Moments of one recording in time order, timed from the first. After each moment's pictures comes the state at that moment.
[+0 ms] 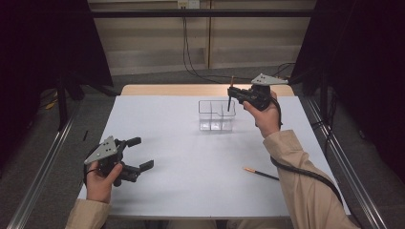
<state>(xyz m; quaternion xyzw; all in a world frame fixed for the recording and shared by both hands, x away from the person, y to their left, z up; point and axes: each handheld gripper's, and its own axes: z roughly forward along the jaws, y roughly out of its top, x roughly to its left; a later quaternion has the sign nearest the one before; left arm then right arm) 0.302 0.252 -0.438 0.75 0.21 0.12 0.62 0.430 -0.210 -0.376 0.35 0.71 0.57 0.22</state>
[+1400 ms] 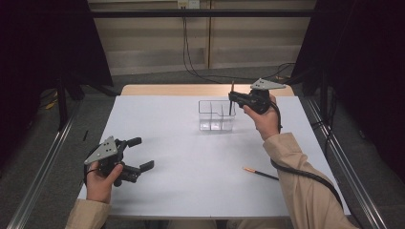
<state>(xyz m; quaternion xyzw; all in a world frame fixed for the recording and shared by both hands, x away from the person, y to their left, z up) 0.302 0.251 -0.437 0.75 0.20 0.12 0.62 0.432 -0.213 -0.395 0.36 0.72 0.55 0.22</state>
